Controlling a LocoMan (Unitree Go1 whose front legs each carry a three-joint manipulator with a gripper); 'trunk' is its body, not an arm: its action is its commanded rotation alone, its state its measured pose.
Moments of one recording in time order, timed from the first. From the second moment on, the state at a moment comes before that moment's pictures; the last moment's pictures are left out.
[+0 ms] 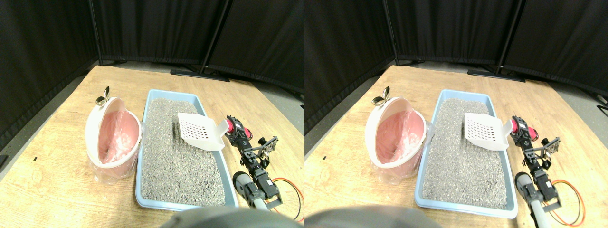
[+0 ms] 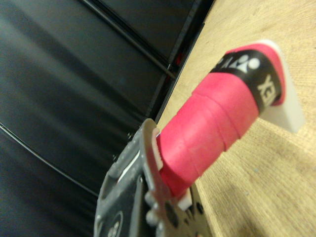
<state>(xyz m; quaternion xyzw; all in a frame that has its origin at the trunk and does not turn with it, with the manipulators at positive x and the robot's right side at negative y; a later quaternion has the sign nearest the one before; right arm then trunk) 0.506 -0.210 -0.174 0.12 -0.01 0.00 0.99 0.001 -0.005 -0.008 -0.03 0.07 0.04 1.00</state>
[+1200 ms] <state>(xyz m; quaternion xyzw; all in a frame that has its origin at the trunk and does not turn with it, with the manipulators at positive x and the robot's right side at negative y) 0.489 -0.205 -0.190 0.10 0.23 0.00 0.97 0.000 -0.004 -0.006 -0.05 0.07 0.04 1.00</state>
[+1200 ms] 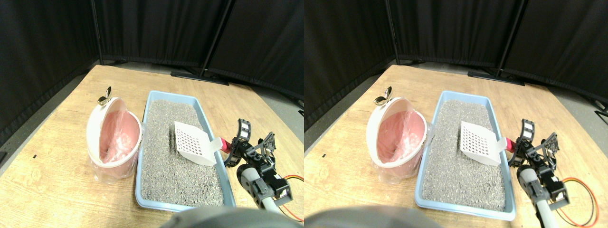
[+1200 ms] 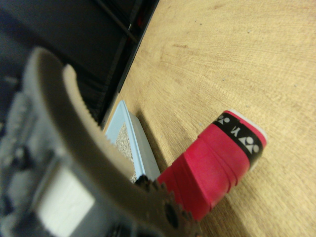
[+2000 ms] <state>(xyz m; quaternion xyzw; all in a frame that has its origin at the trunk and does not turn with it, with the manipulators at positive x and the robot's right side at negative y) 0.427 -0.225 -0.153 0.07 -0.01 0.11 0.99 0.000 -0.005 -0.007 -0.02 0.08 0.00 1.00</state>
